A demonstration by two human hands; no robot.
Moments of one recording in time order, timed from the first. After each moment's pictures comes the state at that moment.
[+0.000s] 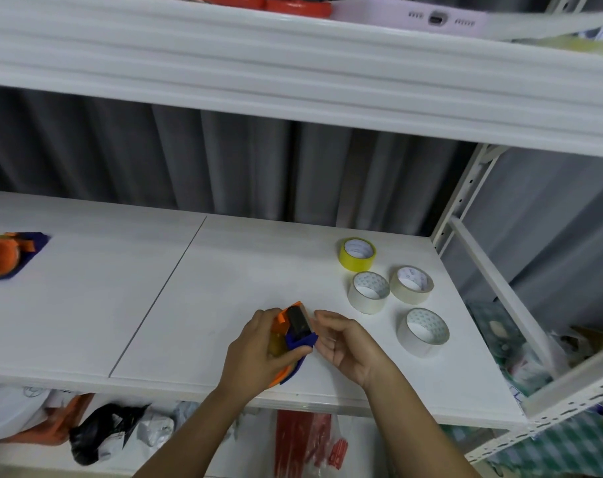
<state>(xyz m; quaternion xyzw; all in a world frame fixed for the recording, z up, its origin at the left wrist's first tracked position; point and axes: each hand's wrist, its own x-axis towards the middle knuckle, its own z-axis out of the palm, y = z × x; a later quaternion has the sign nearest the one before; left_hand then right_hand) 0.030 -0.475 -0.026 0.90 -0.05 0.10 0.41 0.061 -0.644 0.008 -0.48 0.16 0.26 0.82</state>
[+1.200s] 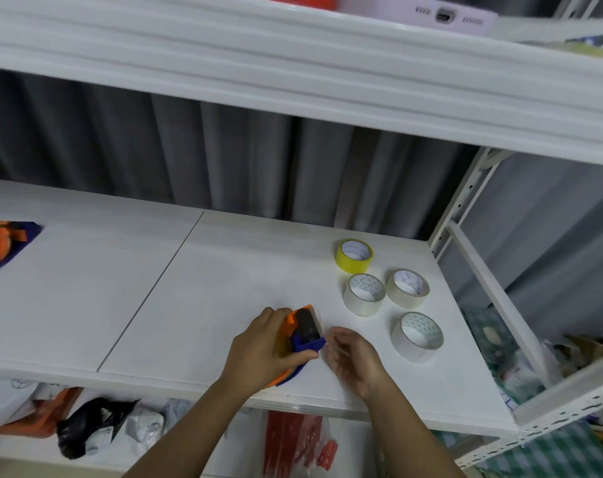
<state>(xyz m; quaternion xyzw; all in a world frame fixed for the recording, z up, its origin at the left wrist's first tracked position) 0.041 -0.487 -0.026 0.94 -0.08 0.07 0.34 0.069 -0.671 -0.039 -0.50 0.24 0.17 0.82</state>
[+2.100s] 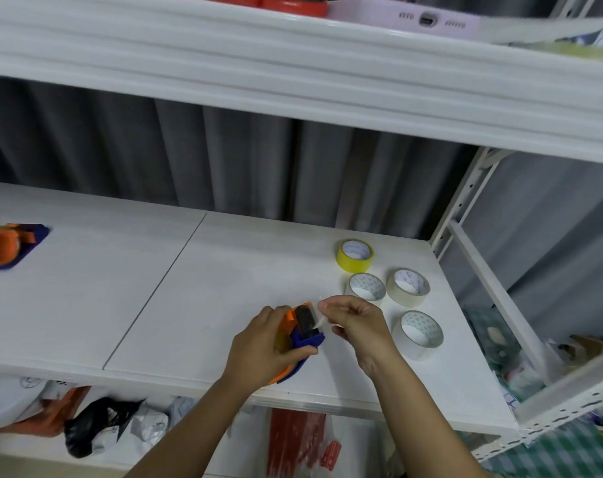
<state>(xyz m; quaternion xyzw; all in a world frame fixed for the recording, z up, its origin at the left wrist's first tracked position) 0.040 -0.490 -0.028 0.94 -0.06 0.08 0.33 0.060 -0.659 0.031 -0.69 0.08 0.07 0.72</state>
